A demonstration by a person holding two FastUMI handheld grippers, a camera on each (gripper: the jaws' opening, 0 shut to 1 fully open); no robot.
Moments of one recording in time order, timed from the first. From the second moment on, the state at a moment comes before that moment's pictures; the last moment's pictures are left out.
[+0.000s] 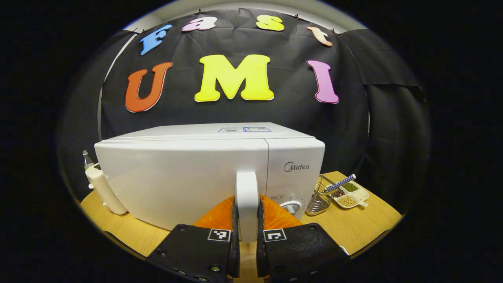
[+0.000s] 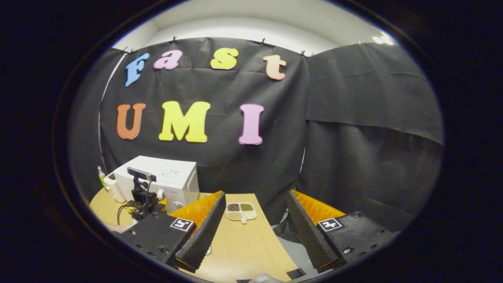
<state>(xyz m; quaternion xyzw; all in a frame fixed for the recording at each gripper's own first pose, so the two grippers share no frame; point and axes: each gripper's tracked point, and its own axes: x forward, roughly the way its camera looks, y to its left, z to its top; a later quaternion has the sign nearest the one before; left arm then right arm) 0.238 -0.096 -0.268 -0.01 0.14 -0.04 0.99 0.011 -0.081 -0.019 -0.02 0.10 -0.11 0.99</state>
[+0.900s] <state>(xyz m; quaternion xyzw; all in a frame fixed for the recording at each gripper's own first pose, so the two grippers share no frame) 0.209 -0.090 -0.262 0.00 0.14 -0.07 0.99 0.006 -0.065 -0.022 -0.02 0.09 -0.09 0.99</state>
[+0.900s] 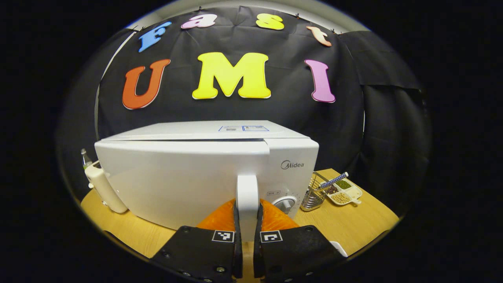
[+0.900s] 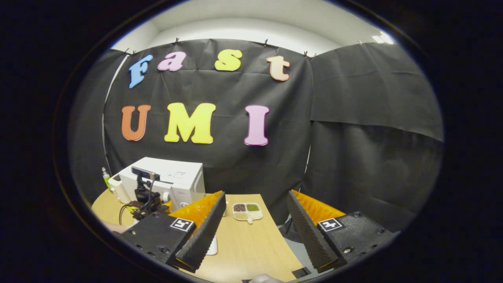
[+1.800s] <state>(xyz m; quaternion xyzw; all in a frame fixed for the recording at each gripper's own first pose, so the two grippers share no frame) 0.054 0.017 -0.252 0.05 0.14 0.00 0.99 -0.004 0.023 -0.038 -0.01 0.09 0.02 1.00</state>
